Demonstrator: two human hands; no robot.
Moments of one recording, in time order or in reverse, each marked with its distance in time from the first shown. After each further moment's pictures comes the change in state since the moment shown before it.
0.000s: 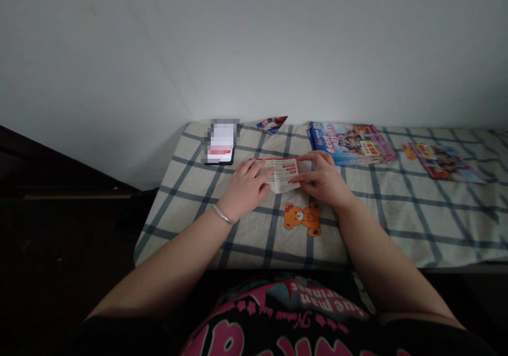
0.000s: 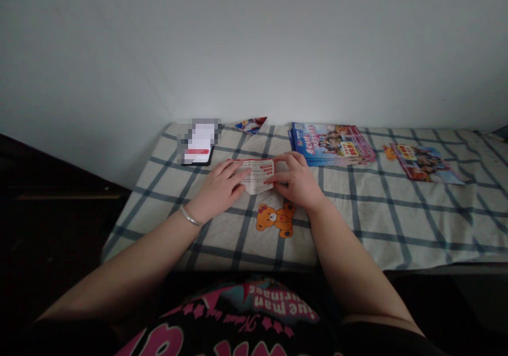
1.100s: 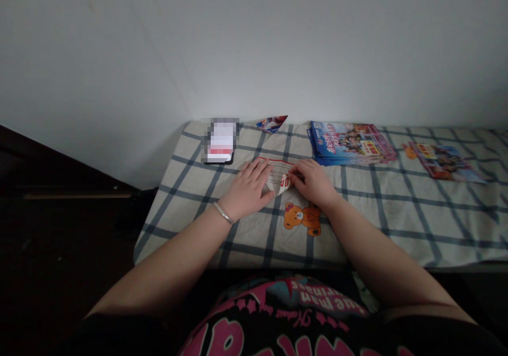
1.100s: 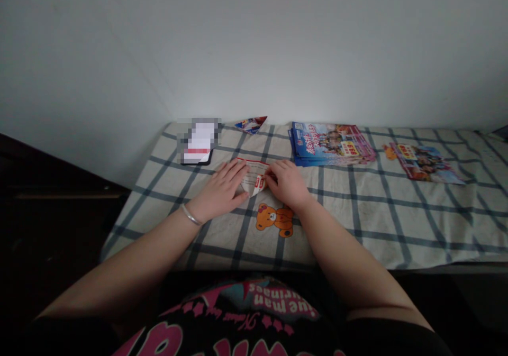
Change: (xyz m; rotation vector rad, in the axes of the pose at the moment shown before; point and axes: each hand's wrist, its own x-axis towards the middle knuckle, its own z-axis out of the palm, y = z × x) left_hand -0.003 0.003 0.002 0.038 -0.191 -0.008; right_hand 0.014 -0.014 0.025 0.010 -0.060 0.201
